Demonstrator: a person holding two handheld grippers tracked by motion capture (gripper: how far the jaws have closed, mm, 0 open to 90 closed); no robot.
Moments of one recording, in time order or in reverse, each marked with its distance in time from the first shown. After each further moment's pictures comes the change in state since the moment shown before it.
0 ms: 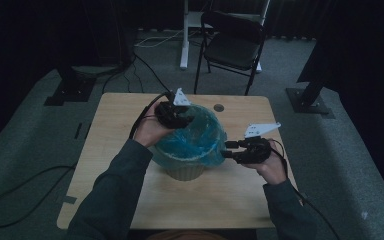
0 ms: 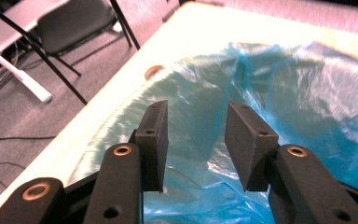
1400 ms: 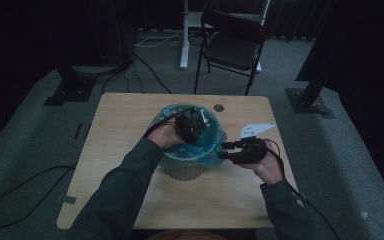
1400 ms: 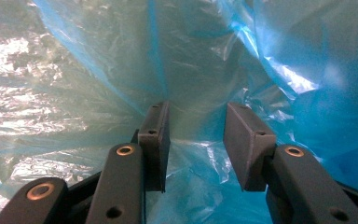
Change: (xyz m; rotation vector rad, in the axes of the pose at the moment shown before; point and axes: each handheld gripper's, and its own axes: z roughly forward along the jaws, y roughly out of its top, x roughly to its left) left arm -0.035 -0.004 0.078 0.446 -0.065 0.268; right arm 0.003 0.003 0.010 0.020 0.018 -0.012
